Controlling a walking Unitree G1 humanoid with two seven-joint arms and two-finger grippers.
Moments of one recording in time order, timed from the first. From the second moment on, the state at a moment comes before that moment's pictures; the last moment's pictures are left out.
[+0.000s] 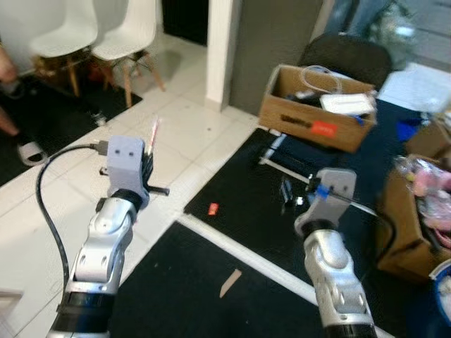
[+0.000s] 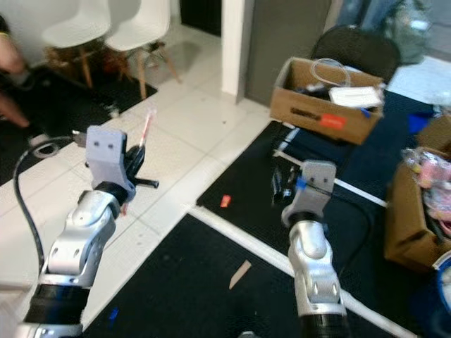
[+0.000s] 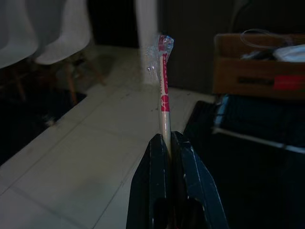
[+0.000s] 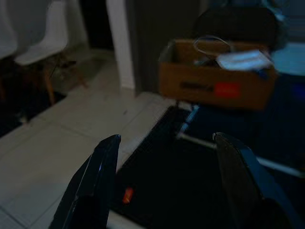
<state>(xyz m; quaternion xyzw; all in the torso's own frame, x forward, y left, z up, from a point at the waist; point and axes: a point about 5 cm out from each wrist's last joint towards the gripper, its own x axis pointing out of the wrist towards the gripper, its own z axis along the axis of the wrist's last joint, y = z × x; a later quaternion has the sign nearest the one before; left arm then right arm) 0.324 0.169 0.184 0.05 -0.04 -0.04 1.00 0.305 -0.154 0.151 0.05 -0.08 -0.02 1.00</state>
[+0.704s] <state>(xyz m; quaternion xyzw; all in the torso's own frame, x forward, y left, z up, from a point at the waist) 0.323 0.183 0.173 0.04 -0.01 0.00 1.00 0.306 -0.153 0.140 0.06 -0.06 -0.02 1.00</state>
